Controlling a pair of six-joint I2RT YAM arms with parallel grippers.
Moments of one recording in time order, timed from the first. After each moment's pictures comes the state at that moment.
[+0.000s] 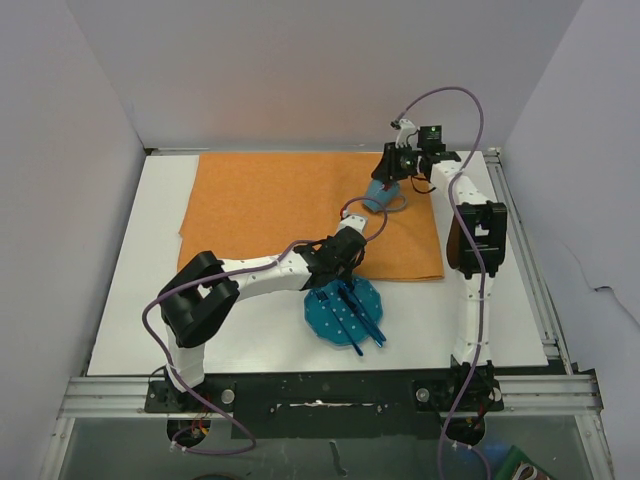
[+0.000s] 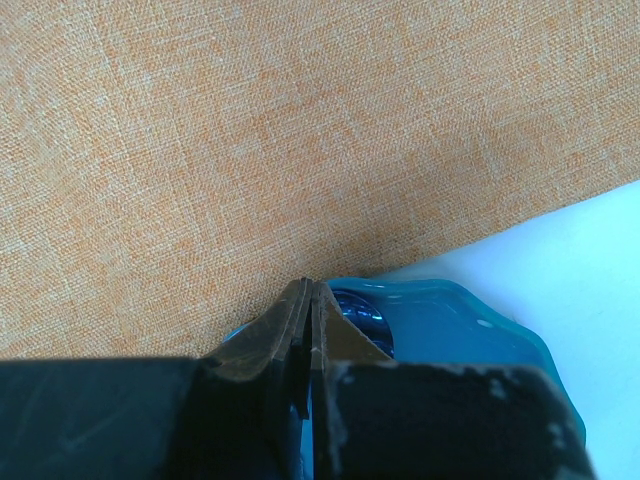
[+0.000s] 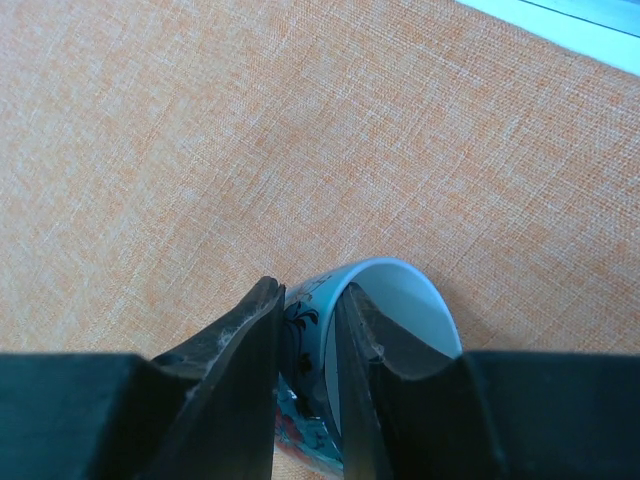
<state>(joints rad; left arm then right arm) -0.97 1.89 1.26 -0.19 -0.35 -0.46 0.08 2.37 2.04 -0.41 -0.64 -0.04</state>
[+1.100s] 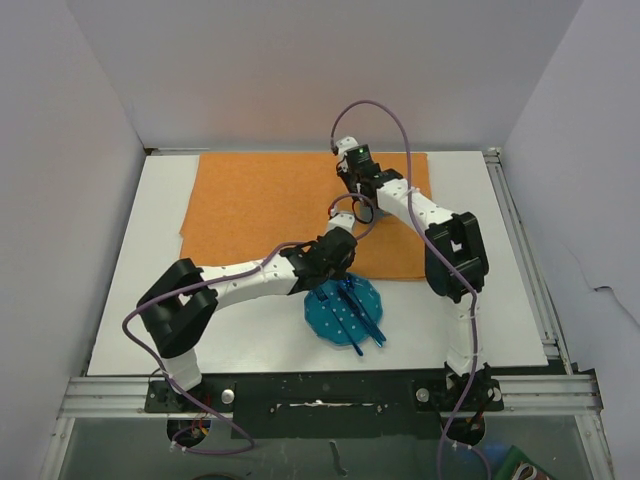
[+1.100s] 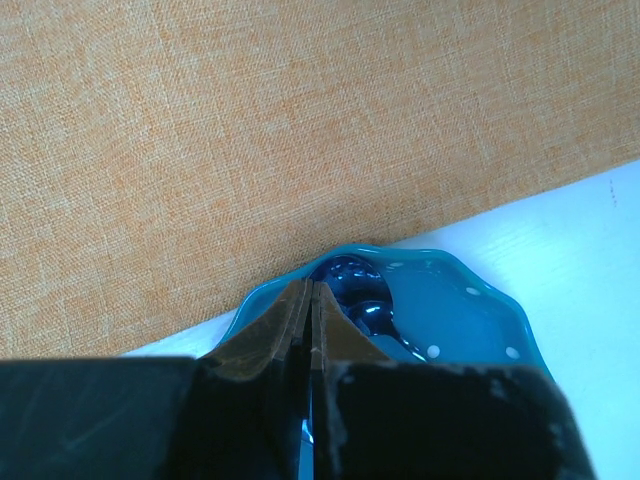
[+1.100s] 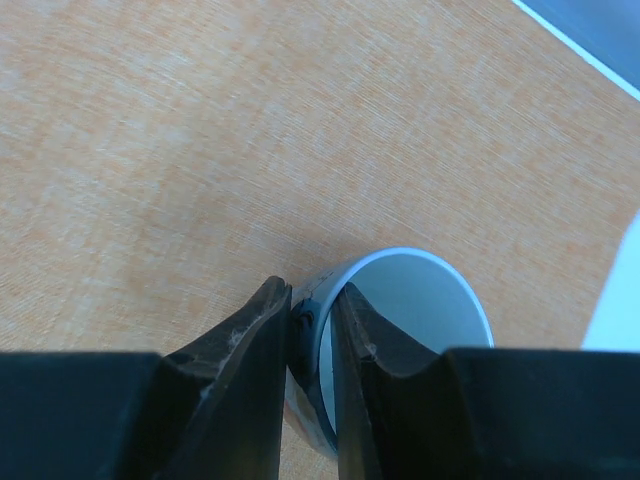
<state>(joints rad) -0.97 1.77 1.18 -0.19 -0.37 -0.51 0.44 2.15 1.78 -0.39 0.18 -0.19</state>
